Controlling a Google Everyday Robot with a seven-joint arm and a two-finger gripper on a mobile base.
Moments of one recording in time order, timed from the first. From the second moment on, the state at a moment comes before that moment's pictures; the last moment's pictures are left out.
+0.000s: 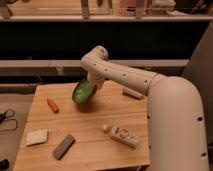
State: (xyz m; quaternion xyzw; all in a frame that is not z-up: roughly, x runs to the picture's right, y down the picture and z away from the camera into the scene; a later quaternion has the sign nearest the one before) arm -0.035 -0.015 0.853 -0.18 -0.15 -0.60 0.77
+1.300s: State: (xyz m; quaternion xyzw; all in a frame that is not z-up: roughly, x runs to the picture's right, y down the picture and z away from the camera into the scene) arm -0.049 -0.028 0.819 -0.16 -0.17 -0.61 0.76
